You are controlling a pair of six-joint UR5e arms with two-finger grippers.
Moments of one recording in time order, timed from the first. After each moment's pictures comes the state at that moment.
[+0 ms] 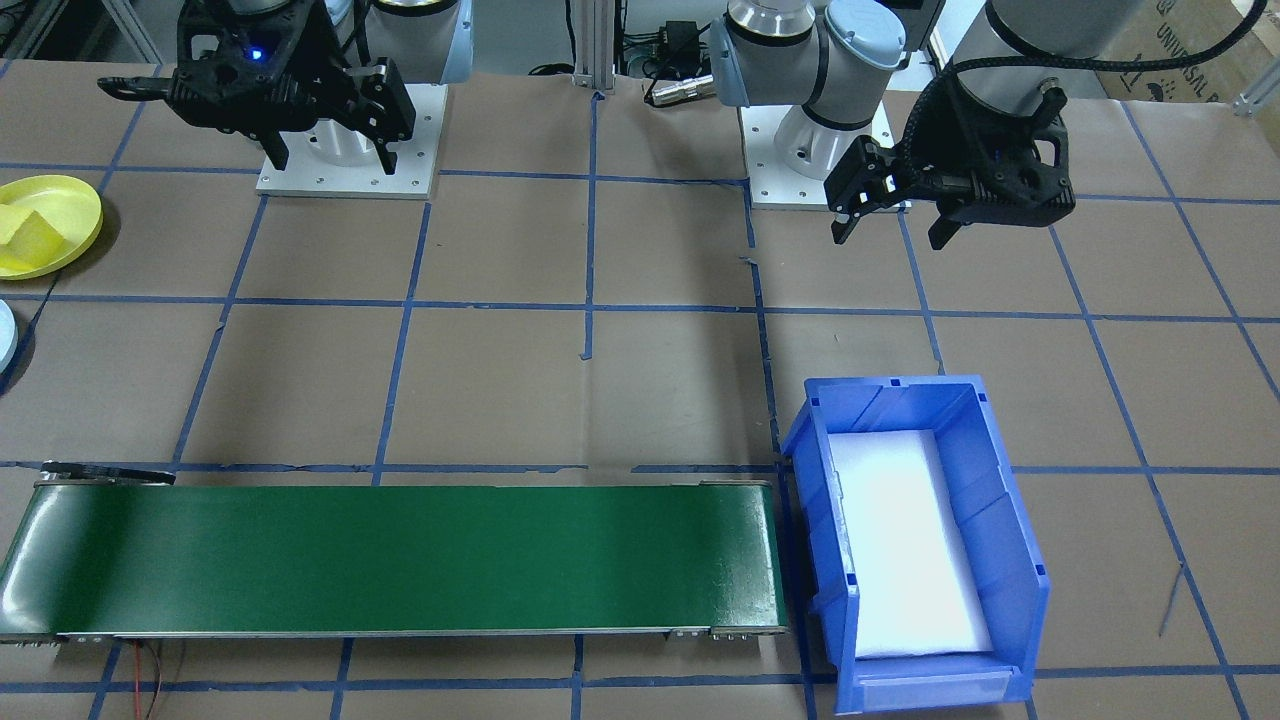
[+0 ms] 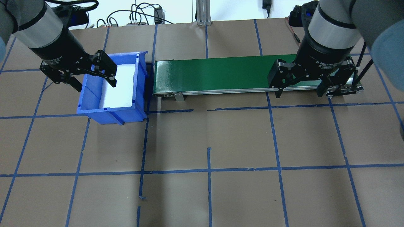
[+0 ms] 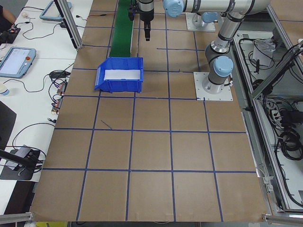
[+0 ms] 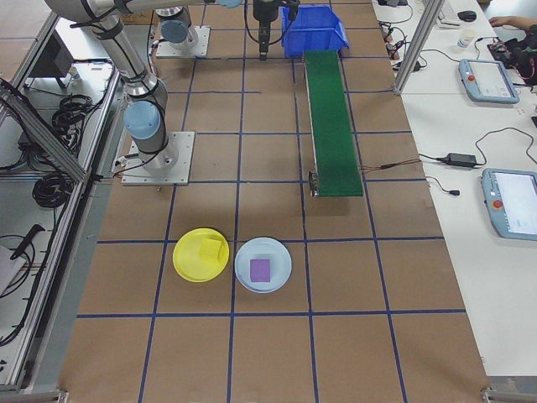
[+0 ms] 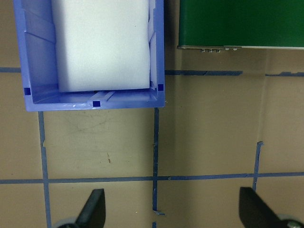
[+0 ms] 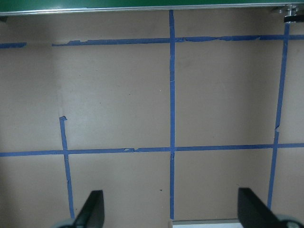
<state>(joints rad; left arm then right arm) -1.47 -1.52 -1.60 -1.64 1.49 0.07 1.62 -1.69 1.61 -1.42 -1.56 0.07</state>
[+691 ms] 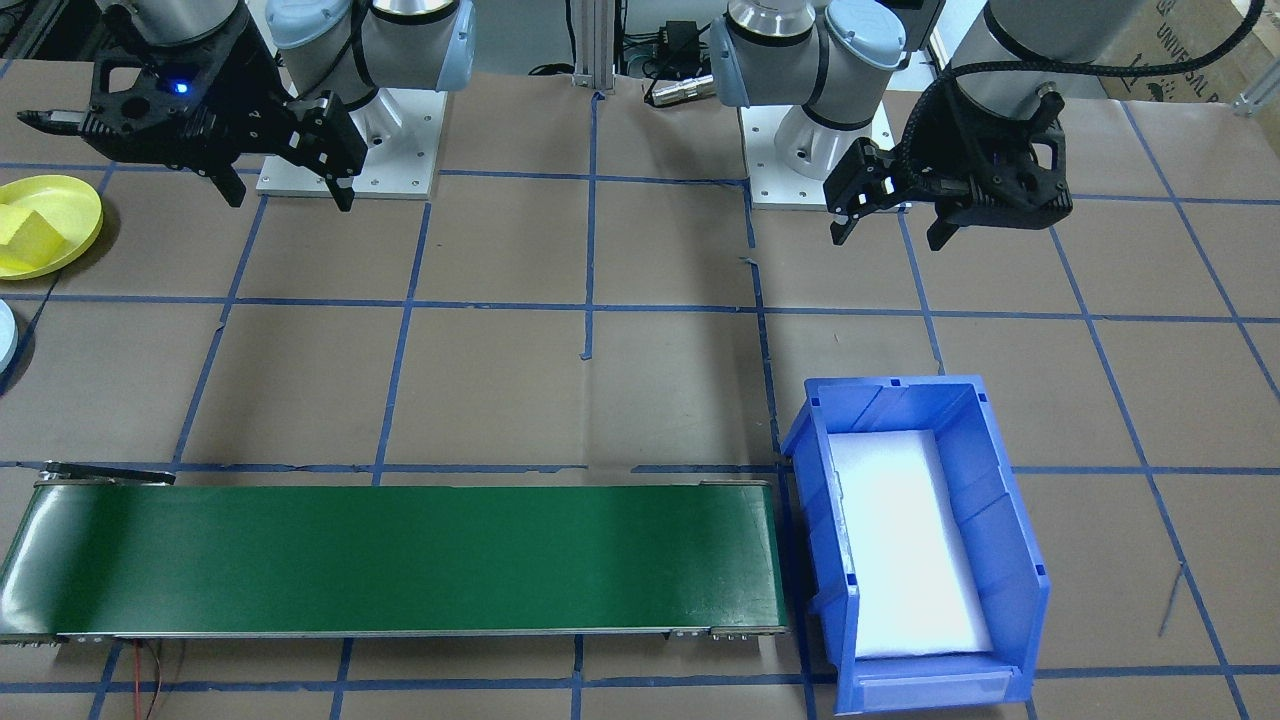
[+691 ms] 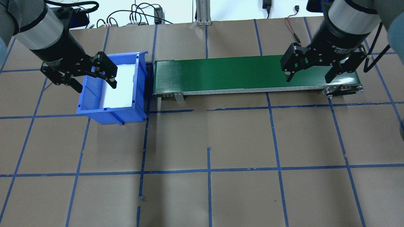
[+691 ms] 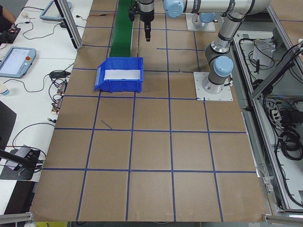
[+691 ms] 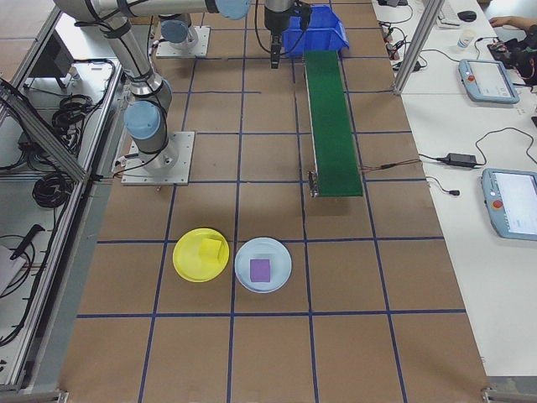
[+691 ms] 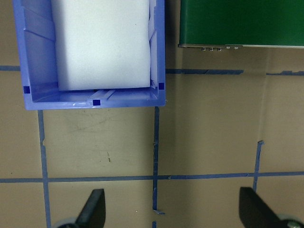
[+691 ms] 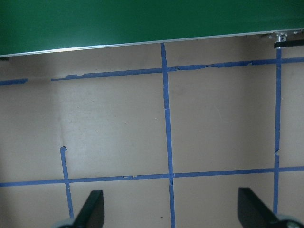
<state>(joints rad) -1.47 -1.52 -1.61 -1.64 1.49 0.07 1.54 -1.66 1.60 -1.52 -1.52 0.03</state>
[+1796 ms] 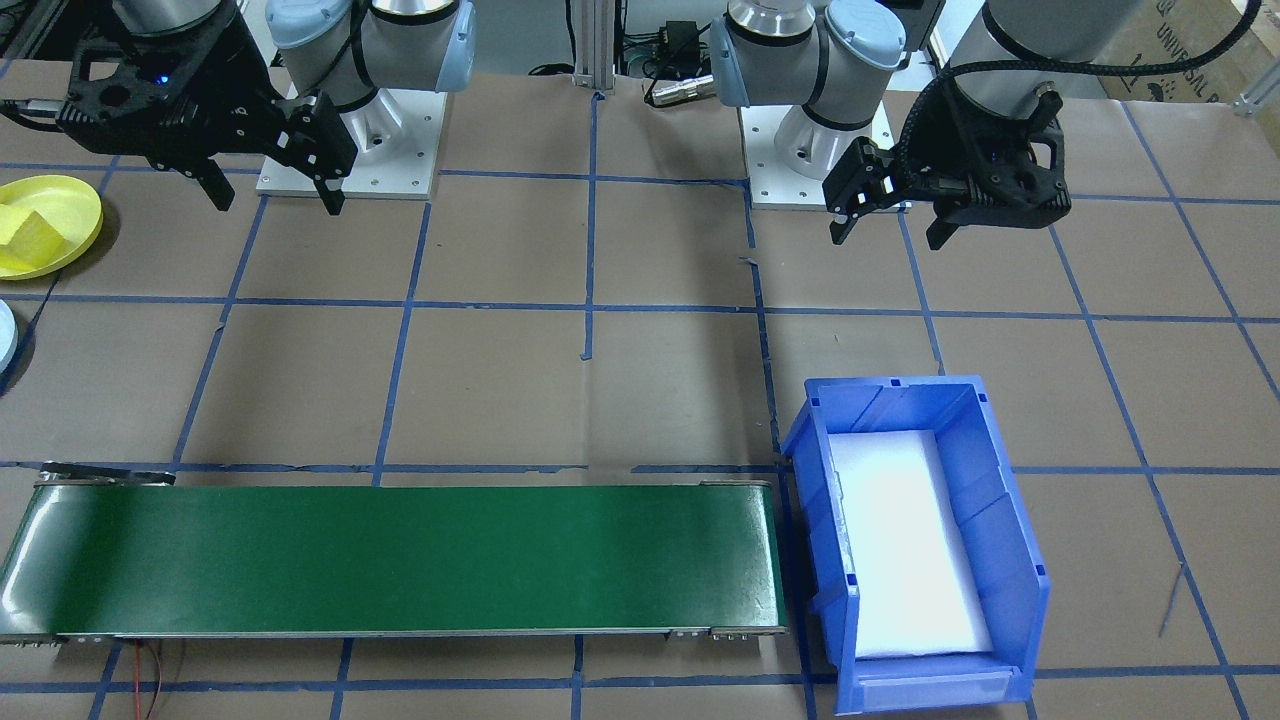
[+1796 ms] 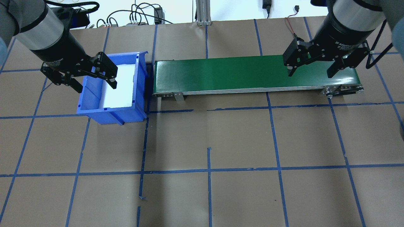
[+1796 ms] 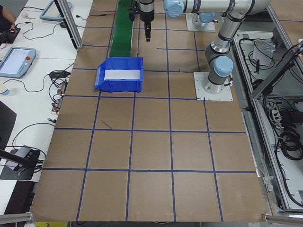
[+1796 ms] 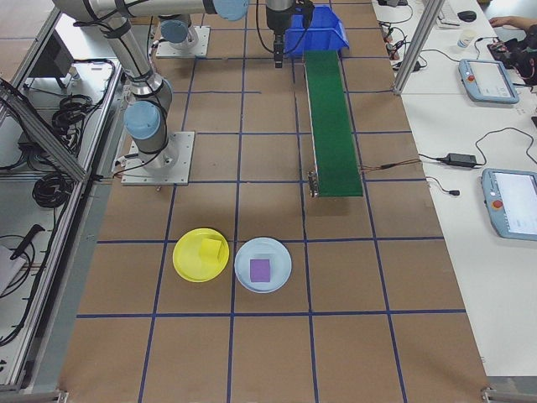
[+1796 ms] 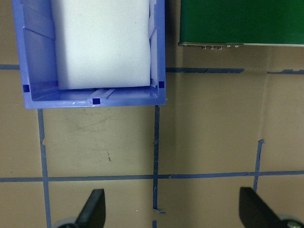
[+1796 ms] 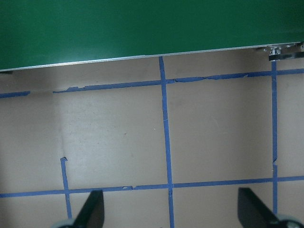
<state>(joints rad) -1.48 -1.51 -1.61 -1.64 1.49 0.07 1.53 -1.67 1.60 -1.55 -1.52 0.03</state>
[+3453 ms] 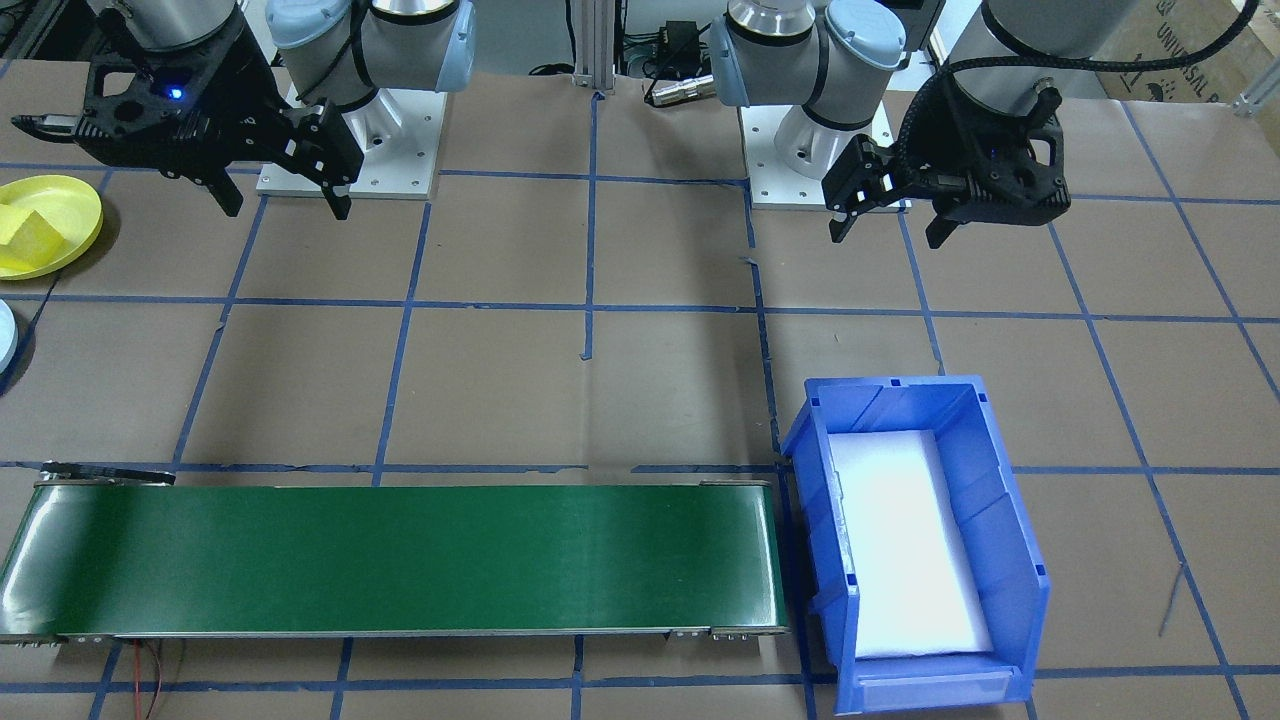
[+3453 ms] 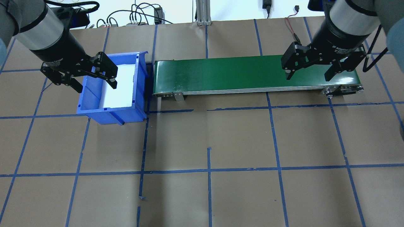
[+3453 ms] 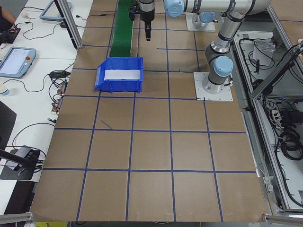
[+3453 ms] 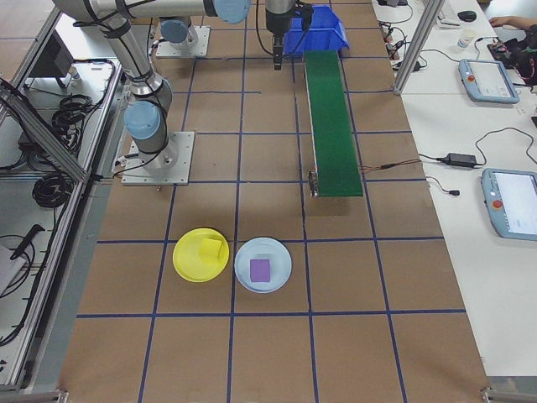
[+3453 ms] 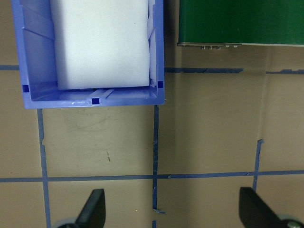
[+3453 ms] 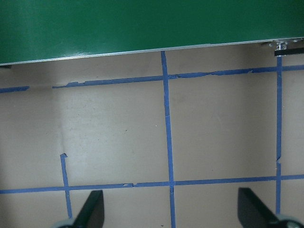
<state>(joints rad) -1.48 -1.51 -1.61 -1.64 1.49 0.07 1.53 -1.67 1.62 -1.55 -1.52 0.02</state>
